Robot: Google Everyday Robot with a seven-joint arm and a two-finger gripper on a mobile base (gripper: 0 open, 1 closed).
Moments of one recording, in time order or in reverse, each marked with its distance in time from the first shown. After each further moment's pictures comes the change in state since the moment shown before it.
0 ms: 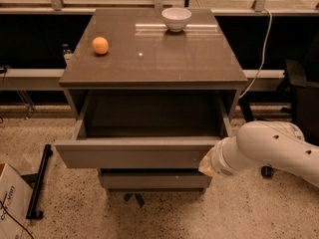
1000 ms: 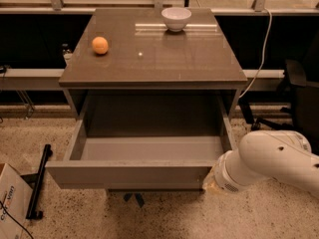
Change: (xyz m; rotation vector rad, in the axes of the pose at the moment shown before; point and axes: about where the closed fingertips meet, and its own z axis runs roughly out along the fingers) arm 0.023 0.046 -0.015 -0.078 0.077 0.038
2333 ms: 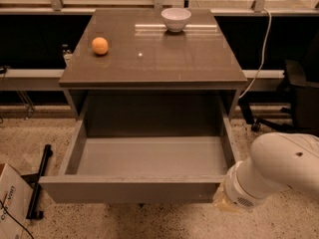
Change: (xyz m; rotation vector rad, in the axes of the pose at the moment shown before) arm 0.026 0.045 -0.031 -0.096 0.070 0.026
